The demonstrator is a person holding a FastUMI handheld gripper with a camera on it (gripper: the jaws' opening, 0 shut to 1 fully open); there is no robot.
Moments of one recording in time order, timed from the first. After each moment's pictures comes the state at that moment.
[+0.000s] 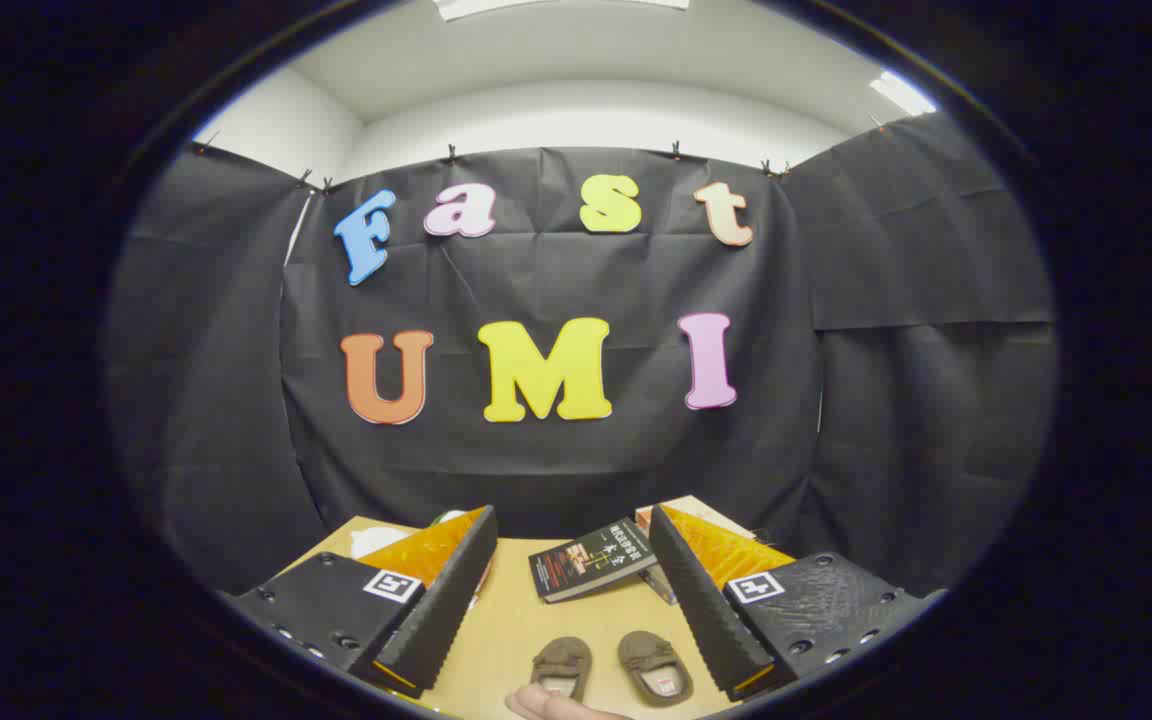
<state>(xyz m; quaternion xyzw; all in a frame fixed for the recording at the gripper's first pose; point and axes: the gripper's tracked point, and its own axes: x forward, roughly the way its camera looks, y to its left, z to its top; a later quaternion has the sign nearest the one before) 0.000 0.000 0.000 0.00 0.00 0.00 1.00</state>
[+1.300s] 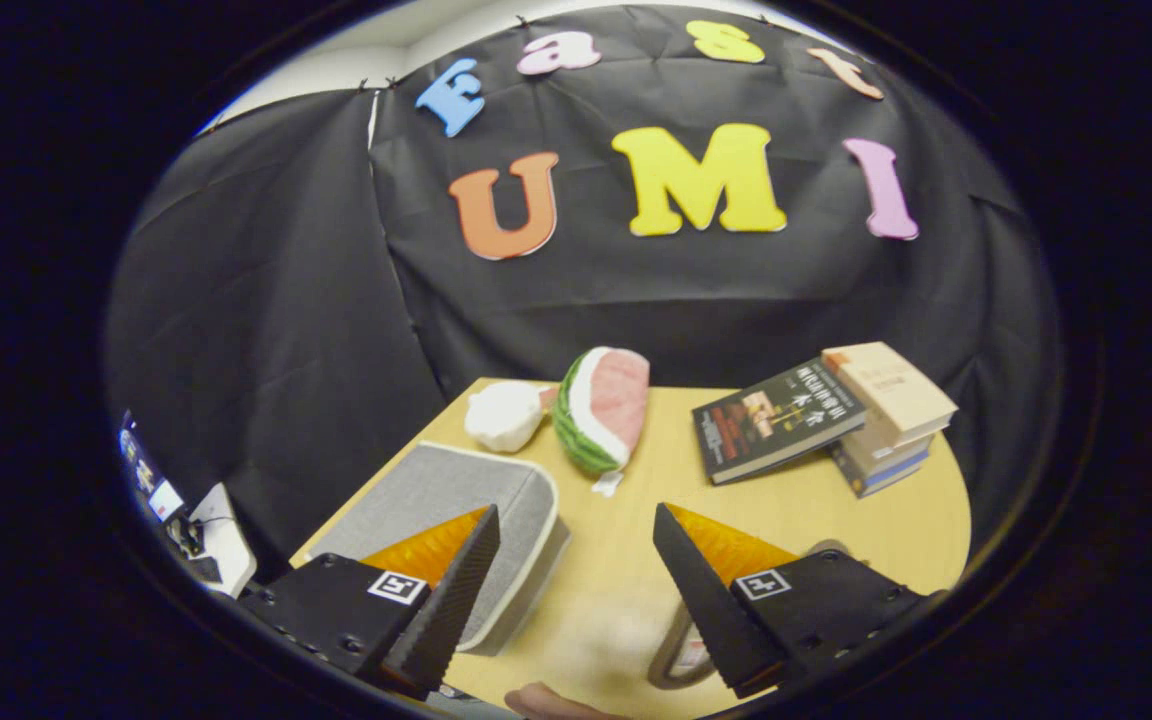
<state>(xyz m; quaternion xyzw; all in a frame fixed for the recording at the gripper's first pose) 0.079 0.160 -0.208 0.00 0.25 0.20 0.95</state>
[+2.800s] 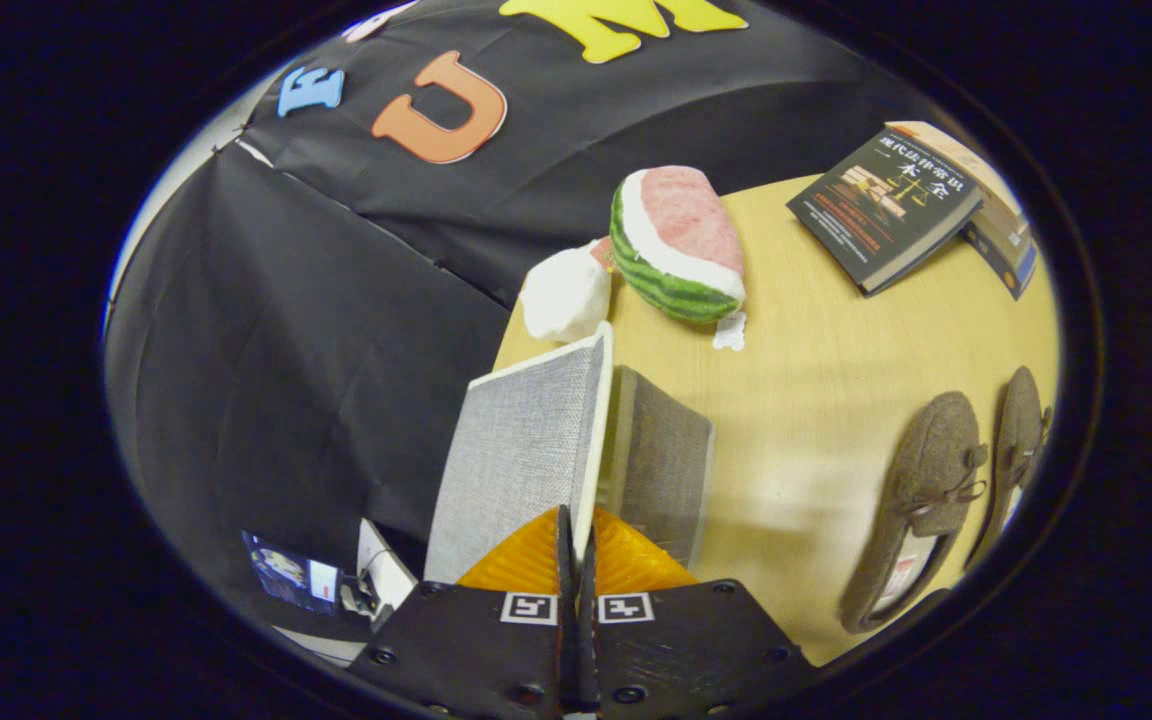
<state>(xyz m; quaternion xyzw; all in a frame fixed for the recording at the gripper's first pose) 0.085 0.242 -0.261 0.19 0.47 0.26 0.82</state>
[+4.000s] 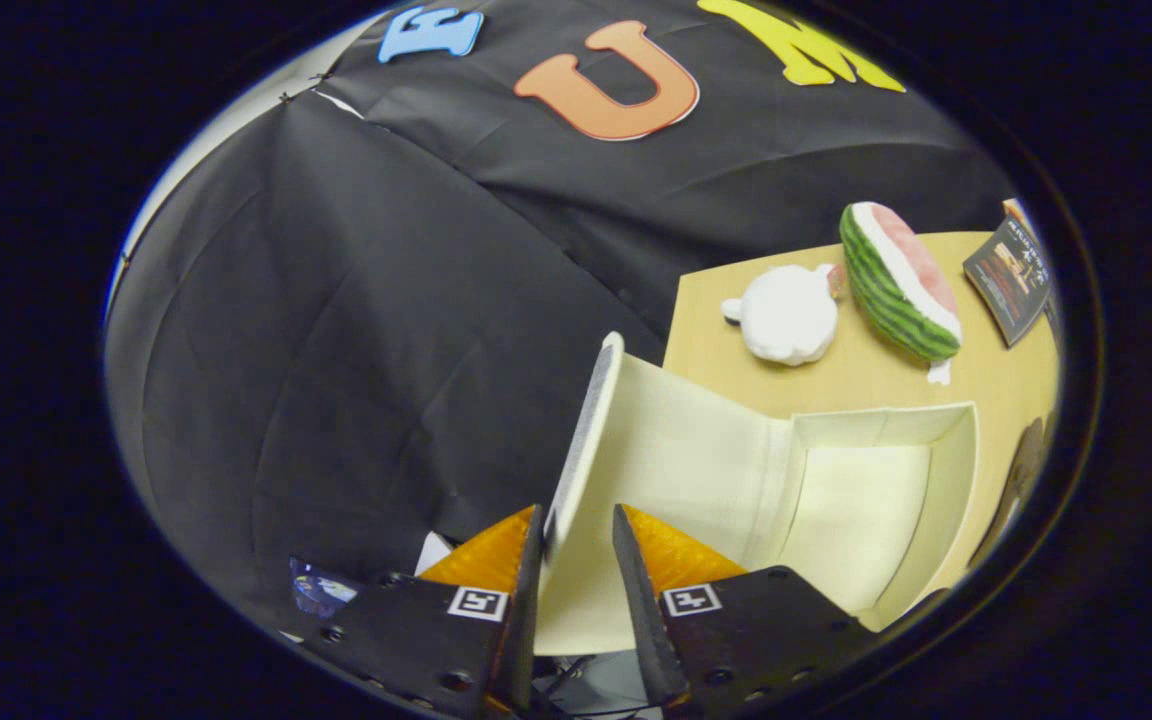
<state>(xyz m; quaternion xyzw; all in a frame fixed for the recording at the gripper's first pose) 0.034 0.516 -0.152 0.17 0.45 0.33 0.81</state>
